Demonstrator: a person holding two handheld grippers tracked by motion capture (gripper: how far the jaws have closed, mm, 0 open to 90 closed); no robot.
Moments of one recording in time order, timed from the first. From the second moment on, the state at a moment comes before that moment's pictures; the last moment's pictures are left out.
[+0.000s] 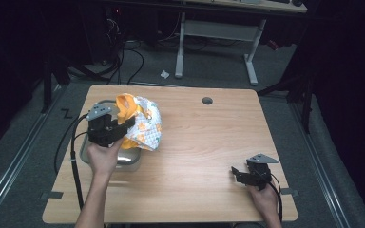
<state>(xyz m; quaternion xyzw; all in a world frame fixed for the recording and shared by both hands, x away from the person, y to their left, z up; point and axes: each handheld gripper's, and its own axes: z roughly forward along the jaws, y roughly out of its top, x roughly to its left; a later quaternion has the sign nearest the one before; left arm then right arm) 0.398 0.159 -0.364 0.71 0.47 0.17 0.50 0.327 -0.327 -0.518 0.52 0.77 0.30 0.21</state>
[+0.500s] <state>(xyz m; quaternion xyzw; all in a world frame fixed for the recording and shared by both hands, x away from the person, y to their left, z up) 0.408 0.183 -0.367 0.70 0.49 0.18 0.49 0.327 -0.327 -0.518 0.52 0.77 0.30 0.21</state>
